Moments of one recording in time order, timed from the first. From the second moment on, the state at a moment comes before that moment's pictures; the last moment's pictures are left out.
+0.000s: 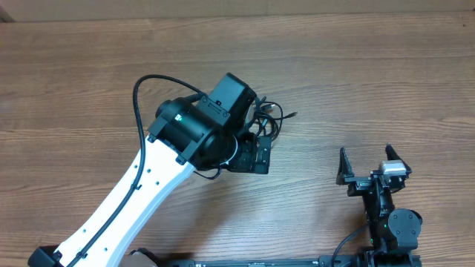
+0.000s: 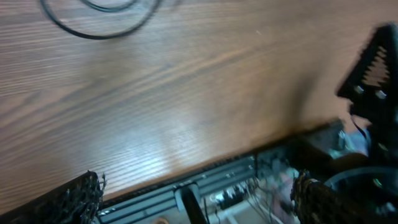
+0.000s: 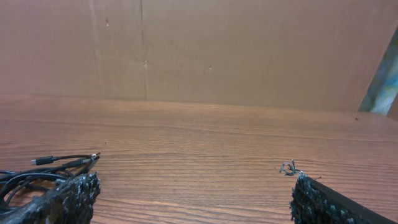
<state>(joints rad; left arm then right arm) -0.68 1.51 1.64 -1.42 0.24 -0.60 0.01 0.01 0.02 -0.04 -0.04 -0.04</state>
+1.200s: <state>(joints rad) -0.52 1.76 1.64 -1.35 -0.06 -0.72 0.01 0.01 0.02 -0.04 -0.04 -0.04</state>
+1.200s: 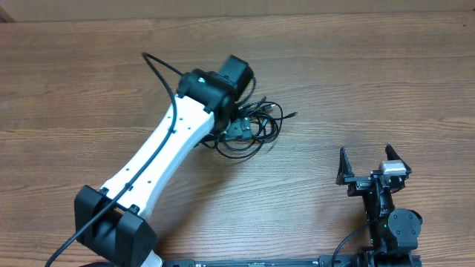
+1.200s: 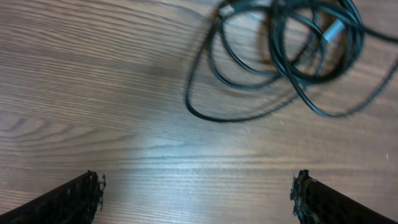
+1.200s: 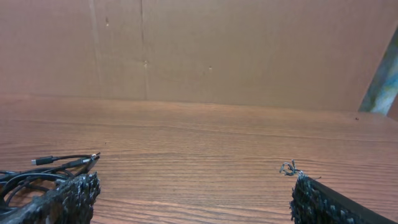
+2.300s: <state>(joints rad) -0.48 1.76 1.60 -1.36 0.11 -0.55 0.01 0.01 0.02 -0.04 -0.04 -0.04</state>
